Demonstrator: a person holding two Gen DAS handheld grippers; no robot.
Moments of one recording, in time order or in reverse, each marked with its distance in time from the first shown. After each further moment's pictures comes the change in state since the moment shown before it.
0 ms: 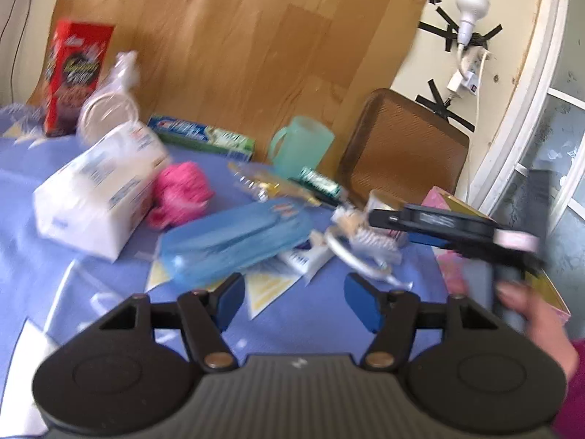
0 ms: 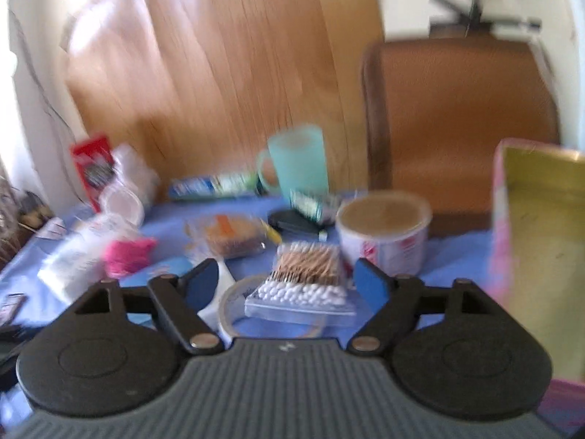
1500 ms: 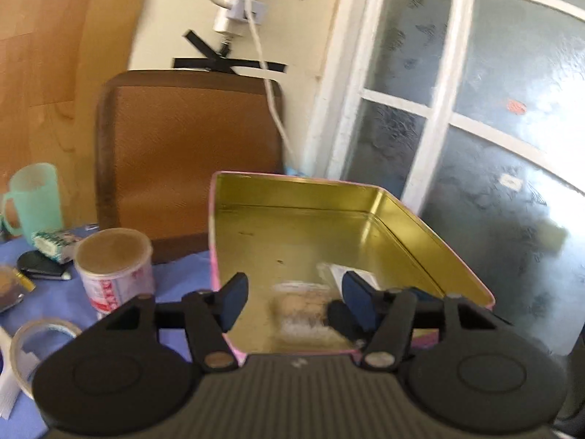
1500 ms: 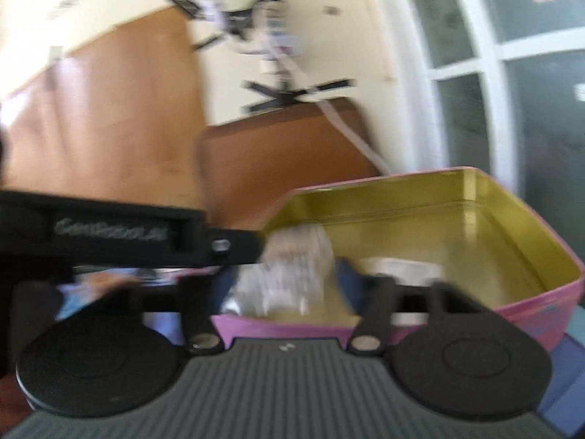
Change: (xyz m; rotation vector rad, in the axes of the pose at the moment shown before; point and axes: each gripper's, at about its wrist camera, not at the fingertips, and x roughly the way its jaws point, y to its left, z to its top) left arm 0.124 -0.266 0.030 0.357 0.082 -0.297; right arm -0.149 -0.096 -0.061 0.143 -0.310 -0.369
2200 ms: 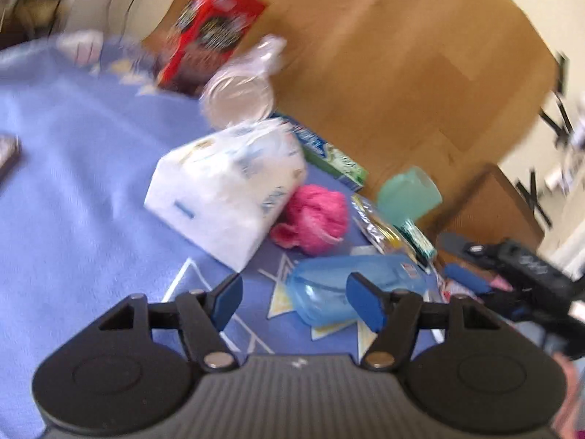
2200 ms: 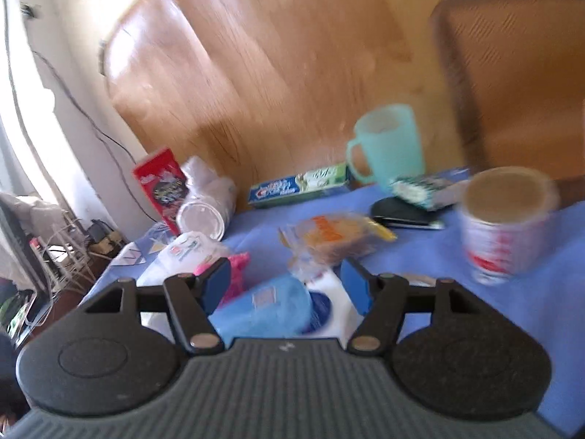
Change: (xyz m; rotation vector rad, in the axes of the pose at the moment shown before) left arm -0.208 0.274 -0.135 -0.747 -0.157 0.447; right arm 0.114 0.201 -0.008 0.026 0.395 0.602
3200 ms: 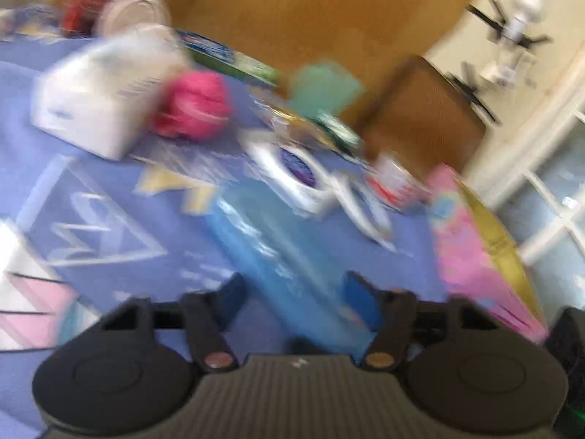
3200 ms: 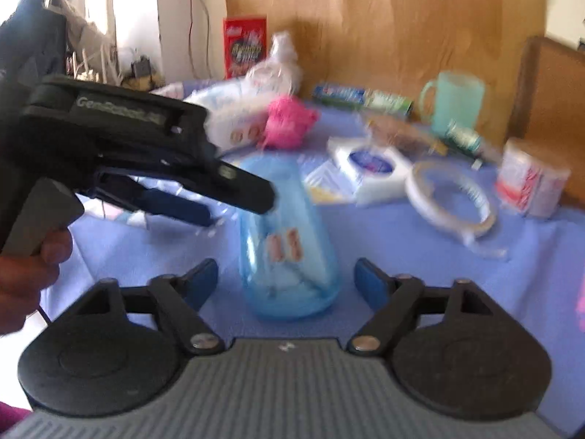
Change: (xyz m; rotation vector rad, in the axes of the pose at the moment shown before) left arm 0.005 -0.068 -0.061 0.191 0.259 -0.161; right arm -0.057 0.061 -0.115 -0.465 0.185 -0.029
